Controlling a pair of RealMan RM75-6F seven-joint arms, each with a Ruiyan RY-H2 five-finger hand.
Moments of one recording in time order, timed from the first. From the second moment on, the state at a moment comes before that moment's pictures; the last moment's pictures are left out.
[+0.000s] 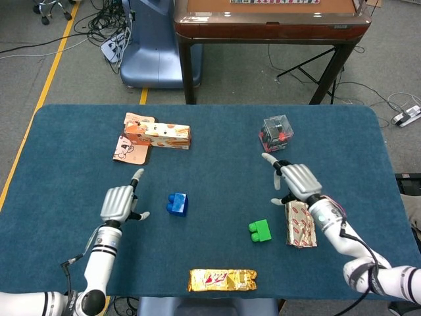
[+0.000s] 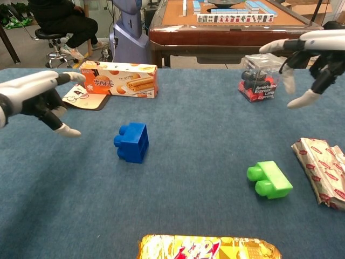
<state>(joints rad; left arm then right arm) -0.64 -1.52 -0.19 -1.83 0.78 1.36 0.59 0.68 -1.11 0.13 -1.75 -1.09 0.90 -0.05</state>
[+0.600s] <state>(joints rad) -0.35 -1.18 -0.01 -1.78 1.08 1.52 0.34 0.33 -1.02 0.00 -1.69 -1.36 1.37 -0.04</state>
